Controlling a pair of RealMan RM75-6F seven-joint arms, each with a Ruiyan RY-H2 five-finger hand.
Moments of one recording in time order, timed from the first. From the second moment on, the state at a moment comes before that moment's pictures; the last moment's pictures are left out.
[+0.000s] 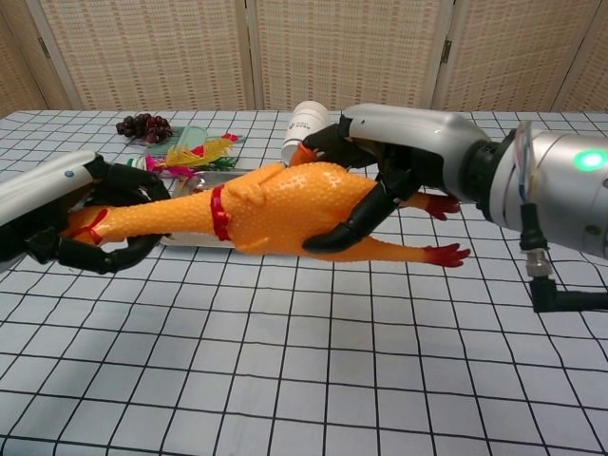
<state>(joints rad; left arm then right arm) -0.44 -1.53 -0.02 -1.62 1.58 1.27 -0.28 0.76 -1.48 0.18 -2.00 -0.98 1.00 -0.26</state>
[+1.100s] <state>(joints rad) -0.45 -1.54 -0.03 -1.61 1.57 1.25 -0.28 0.72 -1.33 0.13 -2.03 -1.15 0.92 -0.07</state>
